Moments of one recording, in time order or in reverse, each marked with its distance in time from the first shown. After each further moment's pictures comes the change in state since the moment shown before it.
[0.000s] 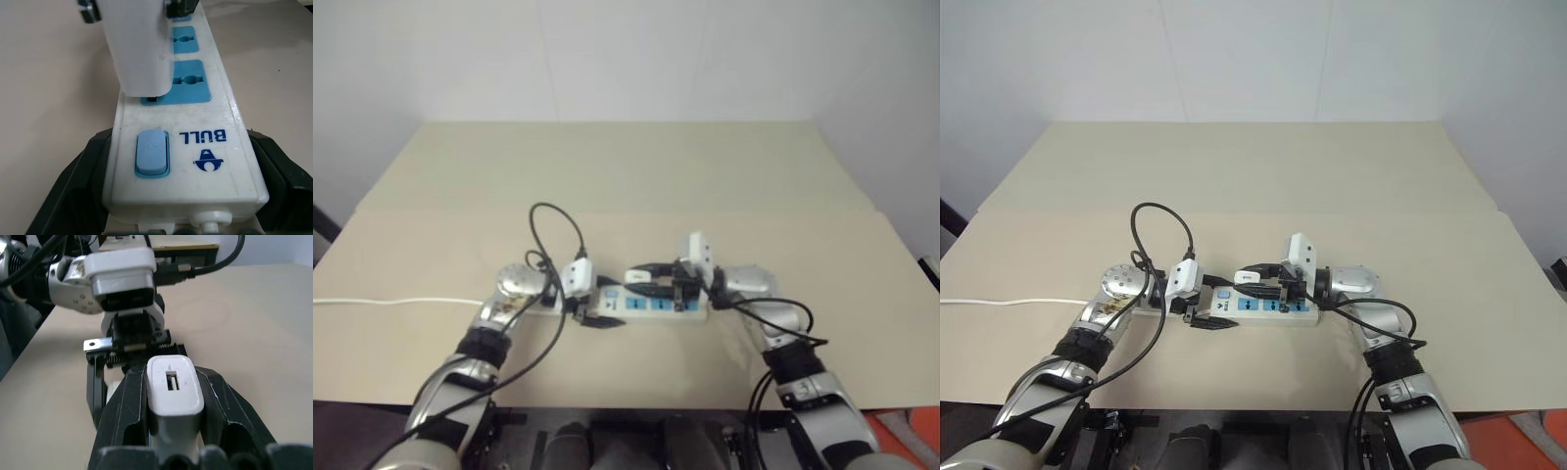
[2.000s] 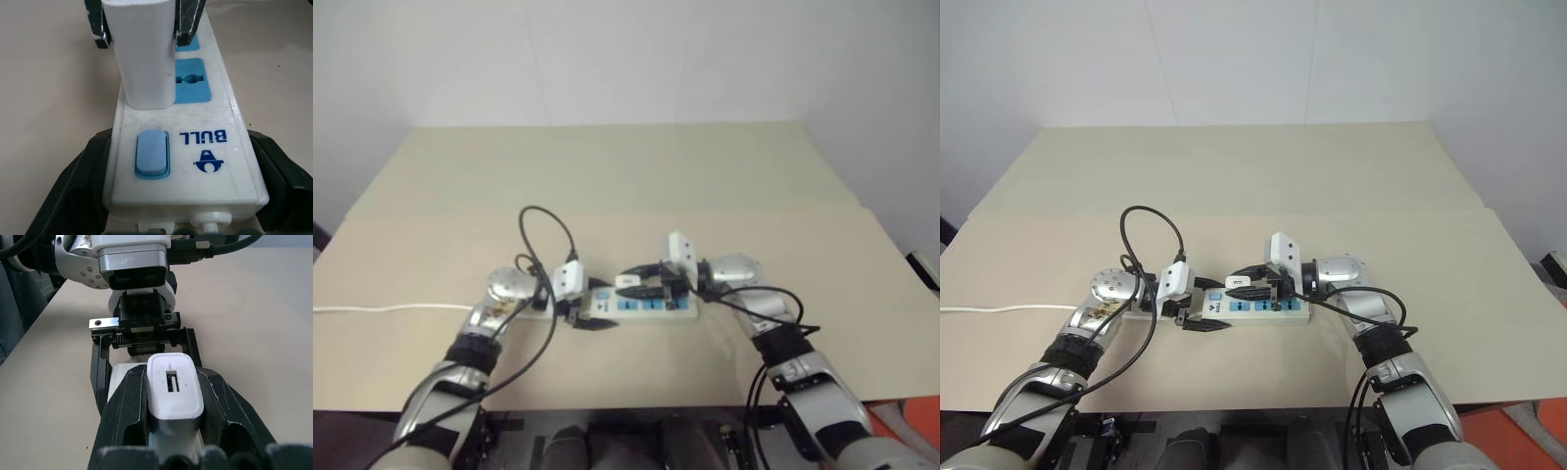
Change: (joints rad) left arm 0.049 0.046 0.014 -0.051 -0.010 0.024 0.021; right arm -0.113 0.042 0.083 0.122 -0.069 -0.010 0.042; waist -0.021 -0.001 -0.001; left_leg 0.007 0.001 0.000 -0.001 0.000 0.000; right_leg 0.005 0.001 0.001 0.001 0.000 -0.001
